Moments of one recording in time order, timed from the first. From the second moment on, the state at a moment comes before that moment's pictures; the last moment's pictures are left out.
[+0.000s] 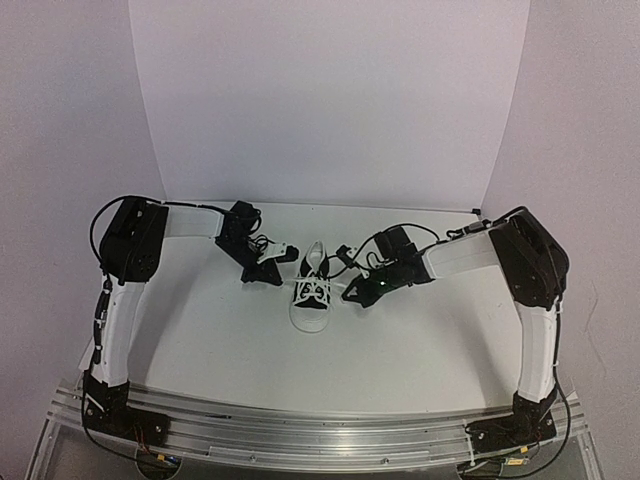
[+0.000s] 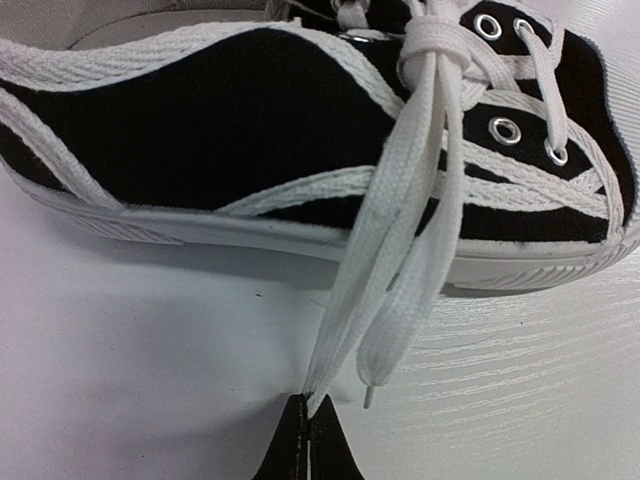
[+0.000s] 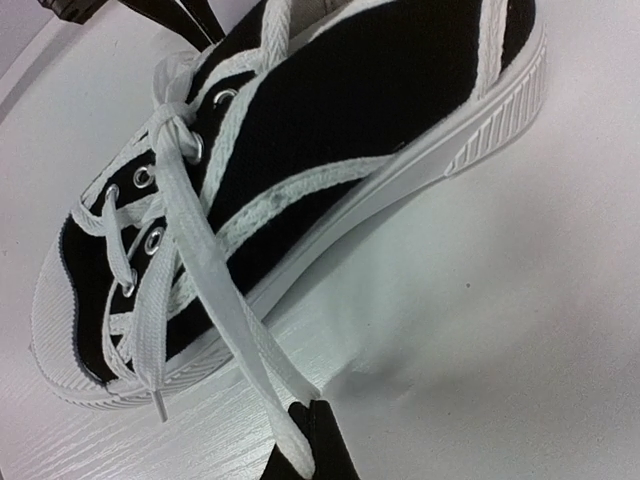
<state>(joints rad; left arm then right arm) -0.44 2.32 1.71 -0.62 0.62 1.10 0.59 2.09 1.24 -0.06 -0.45 -0.09</state>
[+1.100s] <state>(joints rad) -0.35 1.99 1.54 -0.71 0.70 0.95 0.48 1.74 1.09 -0.09 -0.36 -0.03</state>
